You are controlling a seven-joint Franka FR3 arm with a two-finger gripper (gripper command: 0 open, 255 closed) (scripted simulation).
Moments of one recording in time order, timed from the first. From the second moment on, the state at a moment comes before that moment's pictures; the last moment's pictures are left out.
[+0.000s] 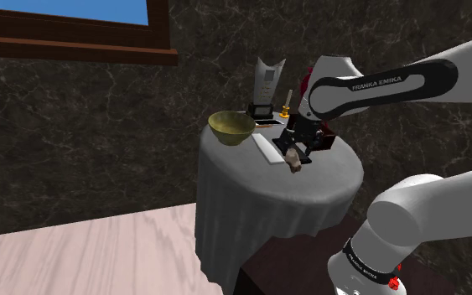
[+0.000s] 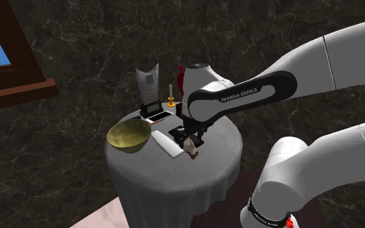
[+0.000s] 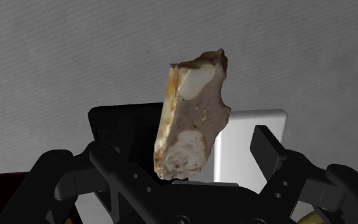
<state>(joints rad) -0.23 -0.67 0.02 -2.78 0.00 2.17 0.37</state>
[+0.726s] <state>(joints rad) -0.22 -0.65 0.02 -2.80 0.01 2.21 0.37</state>
